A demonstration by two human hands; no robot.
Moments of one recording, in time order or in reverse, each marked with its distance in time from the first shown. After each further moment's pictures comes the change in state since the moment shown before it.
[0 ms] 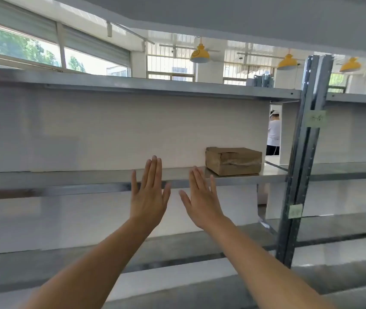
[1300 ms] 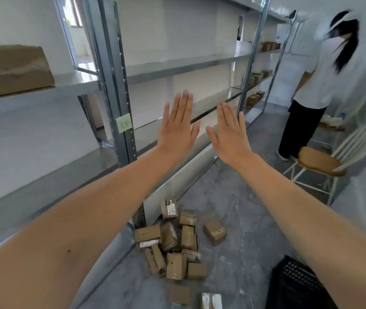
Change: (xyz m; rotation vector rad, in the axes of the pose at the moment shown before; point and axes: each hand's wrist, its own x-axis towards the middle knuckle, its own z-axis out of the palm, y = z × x) left_hand -0.053 0.562 0.115 -0.718 -0.259 0.691; right_hand -0.272 0.454 -0.126 -0.492 0.039 0.704
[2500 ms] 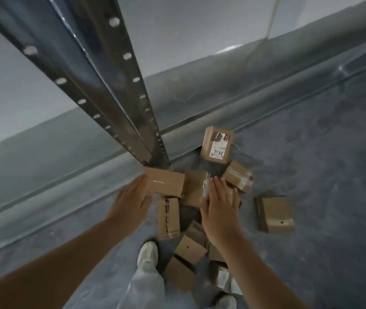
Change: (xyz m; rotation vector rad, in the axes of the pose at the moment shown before) left_hand -0.304 -0.242 0.571 -0.236 -0.829 -0.924; right_hand -0.080 0.005 0.713 0.254 -0.925 -0.138
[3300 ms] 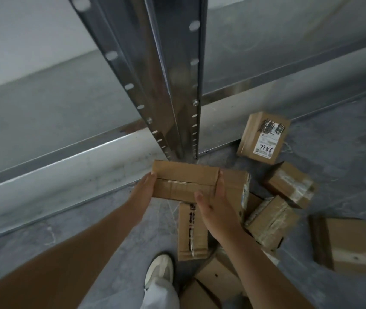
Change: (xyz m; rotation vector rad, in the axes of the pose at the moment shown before) left_hand 0.102 -0.122 0.124 -1.028 0.014 -0.658; right_hand 0.099 -0.032 0.175 0.671 -0.186 0.051
